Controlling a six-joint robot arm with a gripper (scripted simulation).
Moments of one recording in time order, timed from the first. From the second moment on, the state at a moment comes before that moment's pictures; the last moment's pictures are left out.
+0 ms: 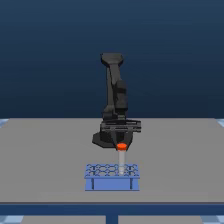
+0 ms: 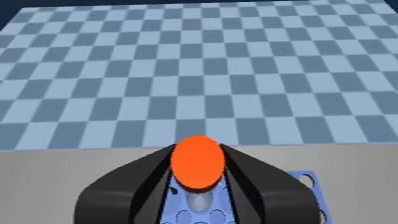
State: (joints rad) arm 0.14 -0.21 0.77 1.34 -0.13 -1.24
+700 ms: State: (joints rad) arm 0.14 -0.25 0.74 1.90 -0.13 -1.80
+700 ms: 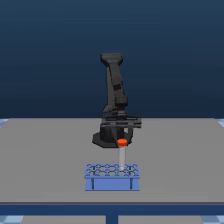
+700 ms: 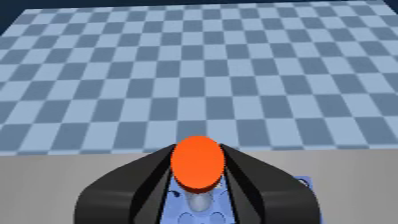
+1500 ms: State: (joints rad) arm 0.14 -0.29 0.68 2.39 -0.18 -2.32
